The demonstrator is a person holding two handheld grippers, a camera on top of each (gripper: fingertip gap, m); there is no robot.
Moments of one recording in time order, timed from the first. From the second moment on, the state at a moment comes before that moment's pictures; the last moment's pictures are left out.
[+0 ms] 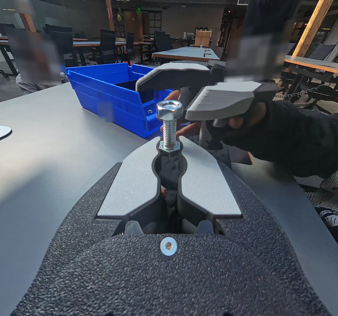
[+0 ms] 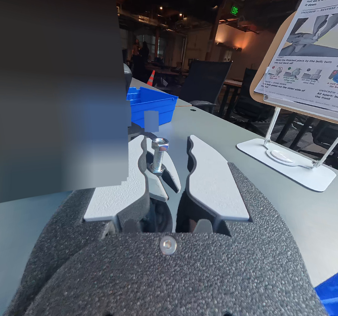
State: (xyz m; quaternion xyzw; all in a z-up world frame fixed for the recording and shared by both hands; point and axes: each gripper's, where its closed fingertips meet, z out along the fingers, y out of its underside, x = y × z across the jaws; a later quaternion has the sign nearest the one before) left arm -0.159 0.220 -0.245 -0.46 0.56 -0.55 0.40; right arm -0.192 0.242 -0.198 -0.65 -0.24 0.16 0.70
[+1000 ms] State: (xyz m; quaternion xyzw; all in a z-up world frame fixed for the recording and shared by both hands) left arm -0.159 0.221 -0.245 -0.46 0.56 -0.55 0.40; right arm -0.194 0.252 -0.201 -0.66 -0.22 0.16 0.70
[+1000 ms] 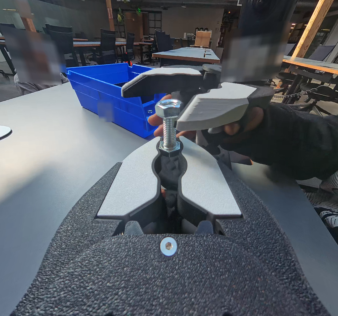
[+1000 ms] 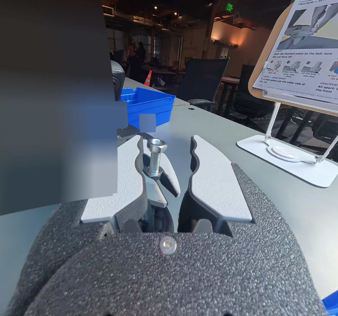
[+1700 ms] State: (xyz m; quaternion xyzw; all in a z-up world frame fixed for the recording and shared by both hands) left arm -0.159 0.220 -0.245 -0.46 0.56 -0.56 0.40; right arm -0.169 0.229 -0.197 -0.65 -0.21 0.15 0.71
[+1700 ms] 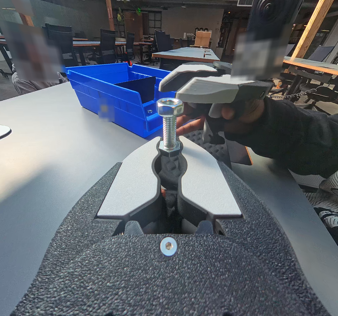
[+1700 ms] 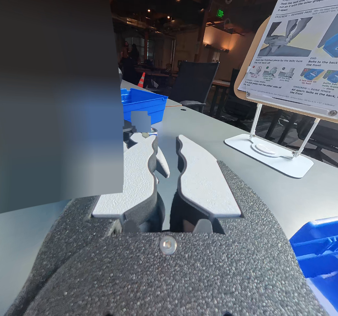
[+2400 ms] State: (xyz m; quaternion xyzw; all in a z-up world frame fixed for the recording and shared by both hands) left arm -0.160 0.220 -0.245 -0.46 0.56 -0.56 0.40; right arm -0.185 0.239 -0.200 -0.66 -0.22 0.16 0.70
